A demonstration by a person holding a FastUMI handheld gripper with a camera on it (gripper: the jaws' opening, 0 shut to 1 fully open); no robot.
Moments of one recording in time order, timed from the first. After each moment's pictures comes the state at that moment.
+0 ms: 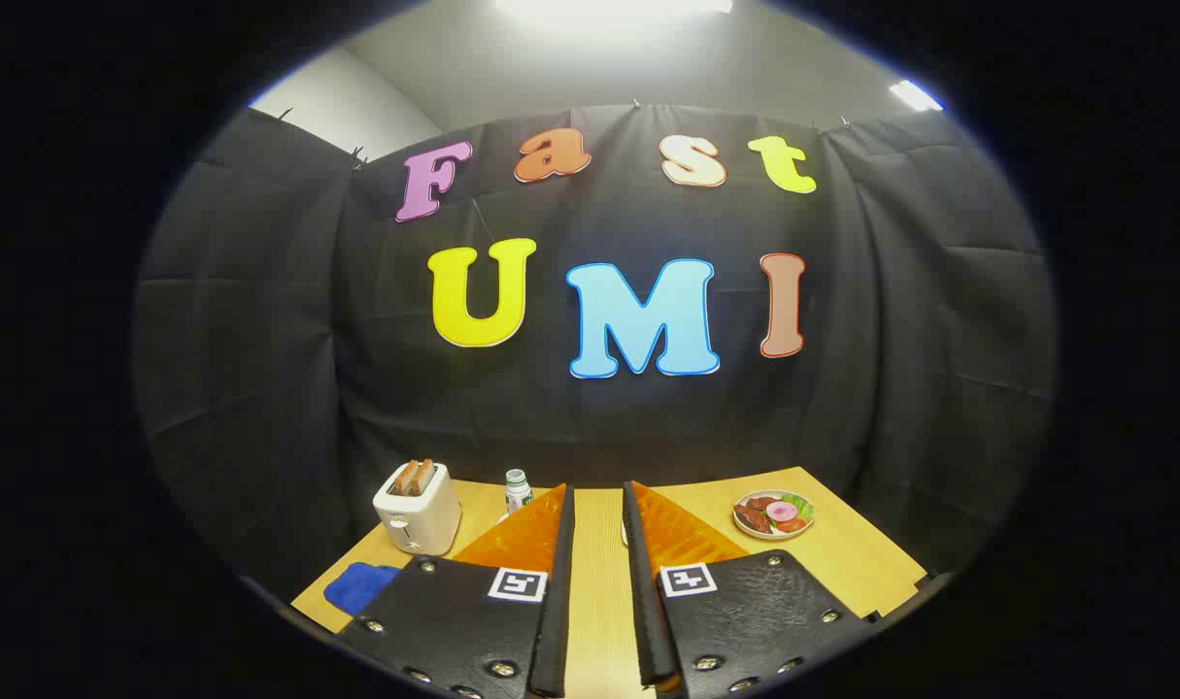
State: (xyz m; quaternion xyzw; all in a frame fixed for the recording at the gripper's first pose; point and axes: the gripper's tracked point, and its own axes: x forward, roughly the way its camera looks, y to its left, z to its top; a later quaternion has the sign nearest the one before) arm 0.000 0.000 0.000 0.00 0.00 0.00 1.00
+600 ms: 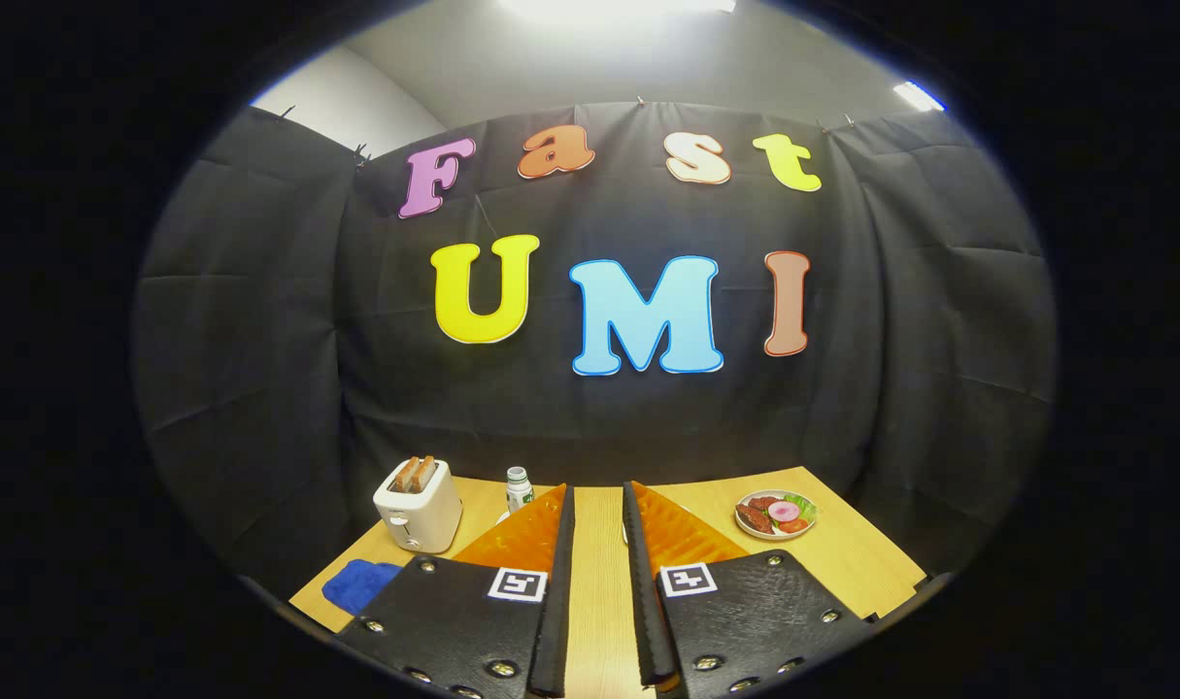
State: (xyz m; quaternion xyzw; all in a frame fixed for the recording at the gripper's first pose) arm 0.005 0.002 -0.004 0.00 0.00 0.00 1.00
